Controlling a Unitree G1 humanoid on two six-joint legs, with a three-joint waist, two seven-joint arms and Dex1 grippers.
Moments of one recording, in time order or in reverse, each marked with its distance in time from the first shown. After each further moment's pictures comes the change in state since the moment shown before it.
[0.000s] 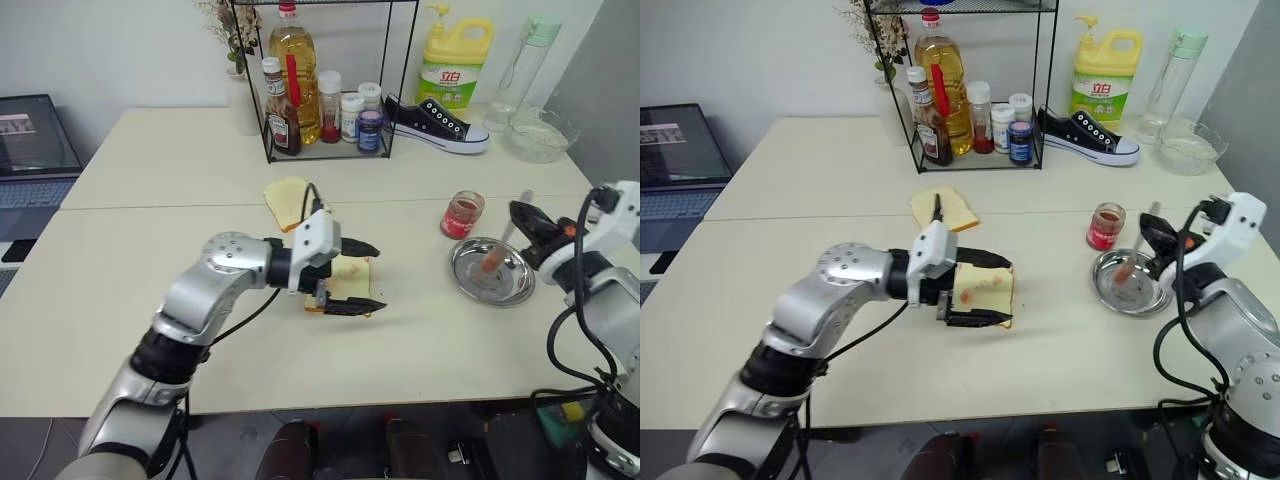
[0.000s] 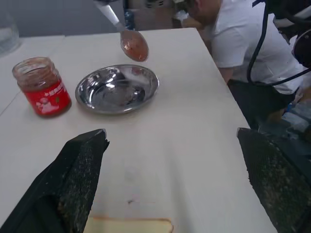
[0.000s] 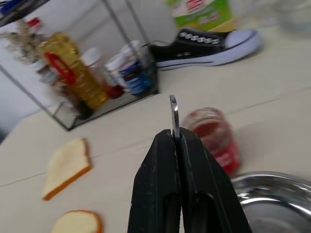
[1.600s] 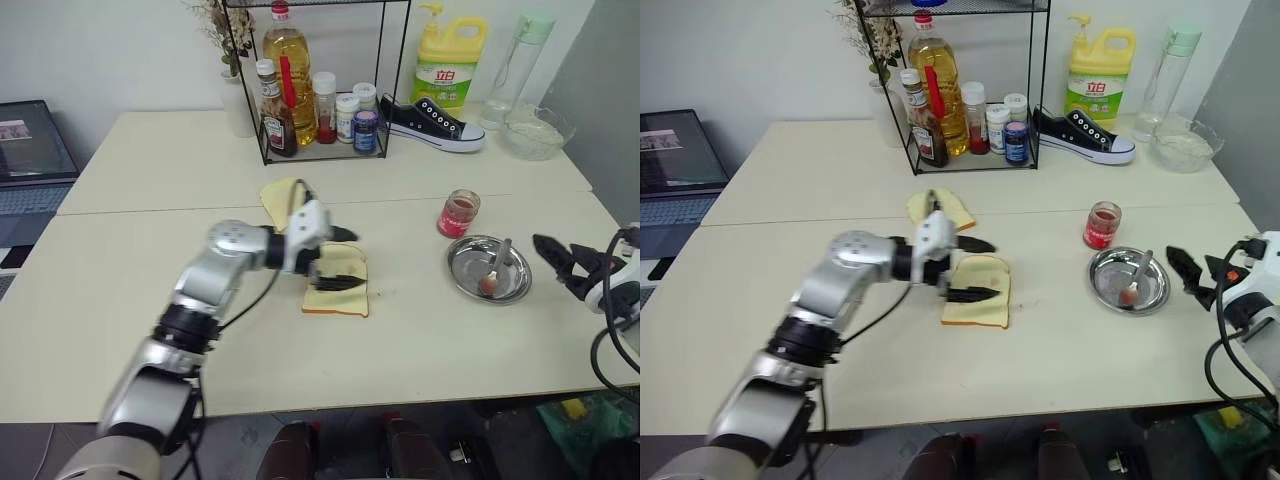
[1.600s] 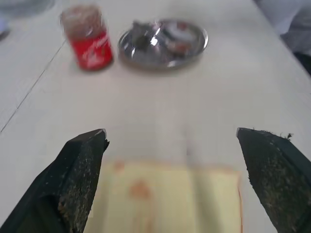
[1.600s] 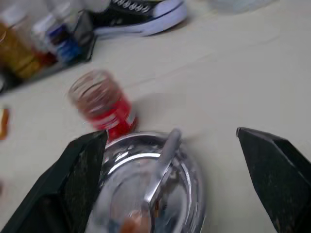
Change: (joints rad) left arm -0.027 0.123 0.093 0.294 0.123 -0.144 -0.117; right arm 0.243 -0.408 0.068 0.233 -0.105 -0.115 0.535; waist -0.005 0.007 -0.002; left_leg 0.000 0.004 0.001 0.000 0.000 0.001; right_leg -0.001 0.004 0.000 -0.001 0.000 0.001
